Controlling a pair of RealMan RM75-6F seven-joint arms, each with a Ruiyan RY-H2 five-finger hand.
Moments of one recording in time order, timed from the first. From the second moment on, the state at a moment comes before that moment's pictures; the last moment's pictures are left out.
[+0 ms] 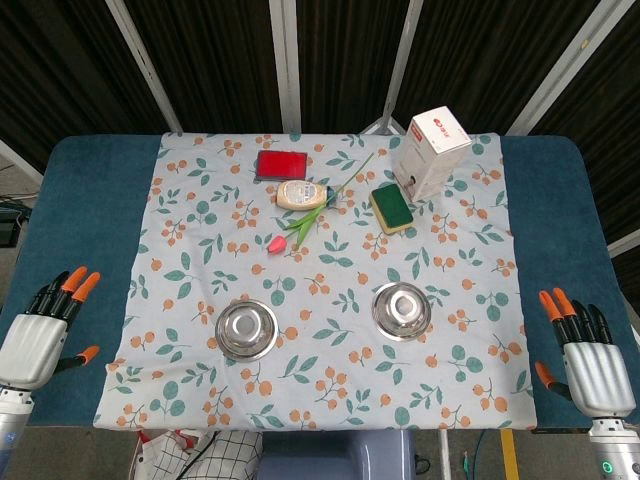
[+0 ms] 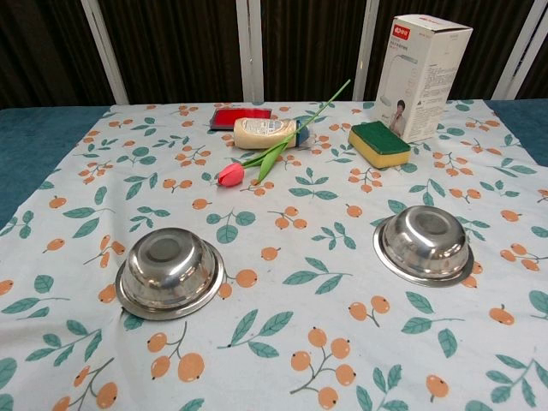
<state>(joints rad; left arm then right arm) -0.14 -1.19 -0.01 -1.53 1.62 1.50 0.11 0.05 -1.10 0.03 -1.69 -1.52 1.49 -0.20</state>
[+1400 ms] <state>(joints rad) -0.53 -1.52 -0.10 -1.76 1.20 0.95 0.71 0.04 -1.05 0.01 -1.70 -1.57 1.49 -0.08</state>
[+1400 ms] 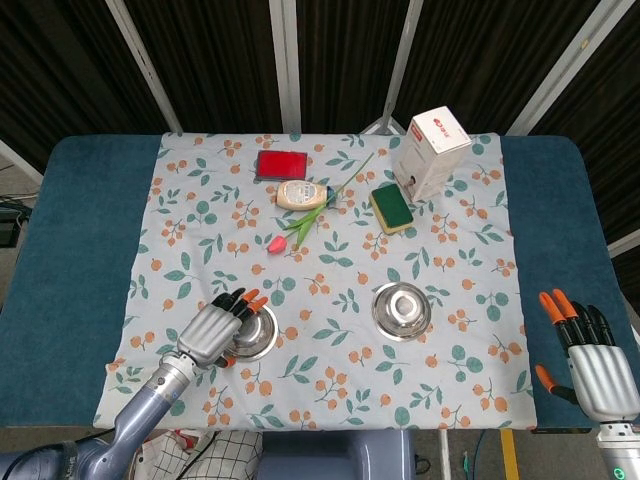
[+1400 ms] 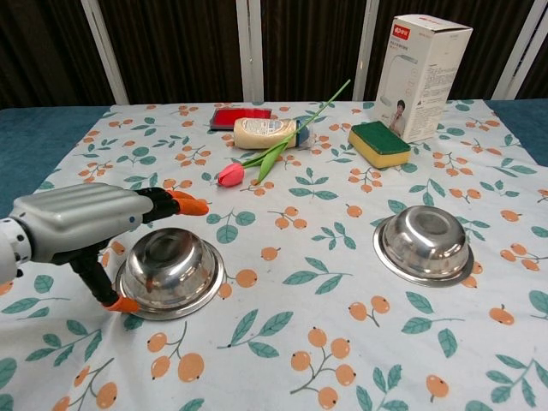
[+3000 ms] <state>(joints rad) -0.62 -1.45 -0.09 -1.83 1.20 1.08 0.51 0.04 -1.06 0.01 -1.69 -1.57 1.48 -0.10</state>
